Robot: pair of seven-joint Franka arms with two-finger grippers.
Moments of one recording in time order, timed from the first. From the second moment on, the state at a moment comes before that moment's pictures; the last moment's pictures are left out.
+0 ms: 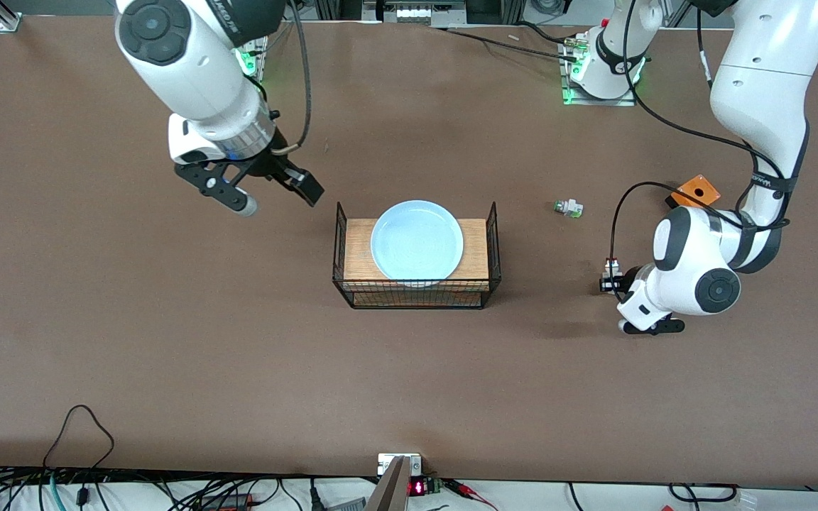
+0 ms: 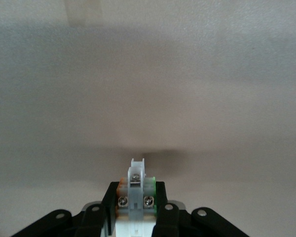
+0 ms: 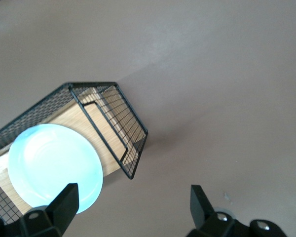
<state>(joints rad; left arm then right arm) 0.07 0.68 -0.16 -1.68 0.03 2.06 -0.15 0.53 0.20 0.02 -1.60 0.10 1.85 1.09</state>
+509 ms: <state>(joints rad) 0.07 0.68 -0.16 -1.67 0.03 2.04 -0.15 0.64 0.26 0.02 -1.62 0.10 1.98 1.26</state>
